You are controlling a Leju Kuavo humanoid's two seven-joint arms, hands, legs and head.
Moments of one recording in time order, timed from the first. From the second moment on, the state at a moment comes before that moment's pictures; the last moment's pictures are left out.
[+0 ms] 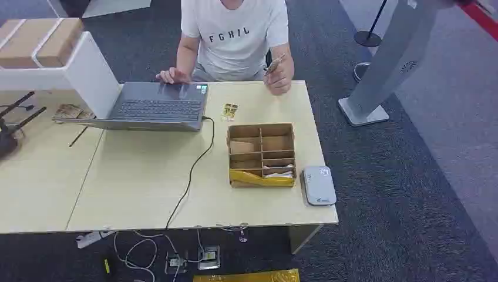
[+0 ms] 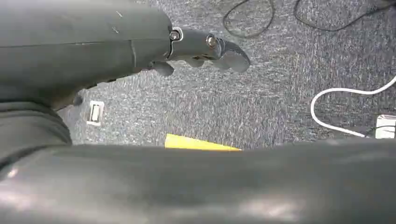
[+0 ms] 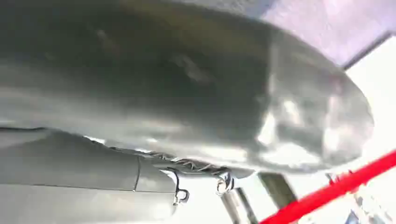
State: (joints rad) left arm -0.15 0.11 -1.16 -0.17 1.37 0.40 -0.02; right arm -0.21 0.25 -1.44 -0.80 0.86 -0.70 -0.68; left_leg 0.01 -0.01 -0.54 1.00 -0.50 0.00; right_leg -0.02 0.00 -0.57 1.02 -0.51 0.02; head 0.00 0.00
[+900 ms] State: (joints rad) left arm -0.15 0.12 -1.15 -0.17 1.31 0.32 -0.04; right arm 0.14 -0.32 -0.40 -2.17 0.53 -0.69 0.39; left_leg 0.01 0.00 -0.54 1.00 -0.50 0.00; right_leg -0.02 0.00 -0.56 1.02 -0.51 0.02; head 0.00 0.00
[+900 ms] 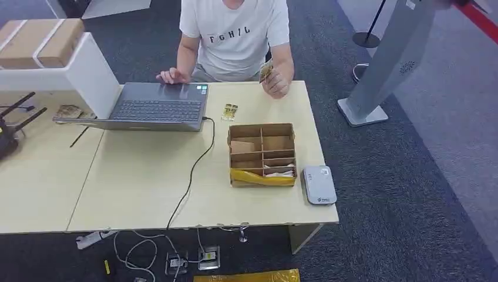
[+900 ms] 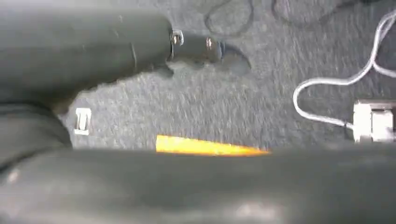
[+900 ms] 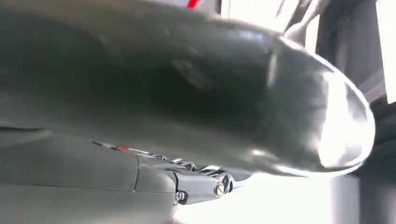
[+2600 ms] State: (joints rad) left arm -0.21 0.26 -1.25 -0.17 1.08 0.11 -0.07; right arm -0.89 -0.89 0.76 -1.48 0.48 0.01 0.24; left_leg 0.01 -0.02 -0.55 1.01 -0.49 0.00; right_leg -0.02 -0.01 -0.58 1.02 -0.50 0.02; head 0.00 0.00
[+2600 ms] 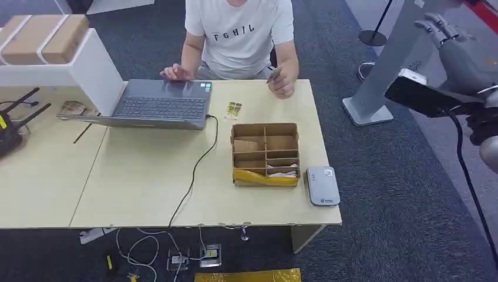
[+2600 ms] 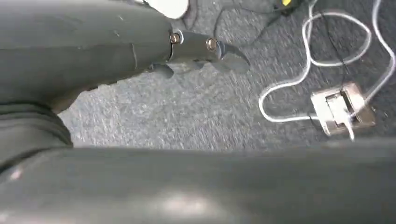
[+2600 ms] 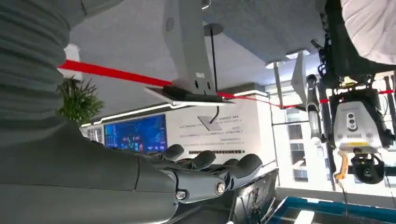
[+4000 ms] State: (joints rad) left arm -0.17 0.25 -1.20 -0.17 1.18 0.09 -0.24; right arm -0.73 -0.69 0.64 -1.20 0.49 -0.06 0.11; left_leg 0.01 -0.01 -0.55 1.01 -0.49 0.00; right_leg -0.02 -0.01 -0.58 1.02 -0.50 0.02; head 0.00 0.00
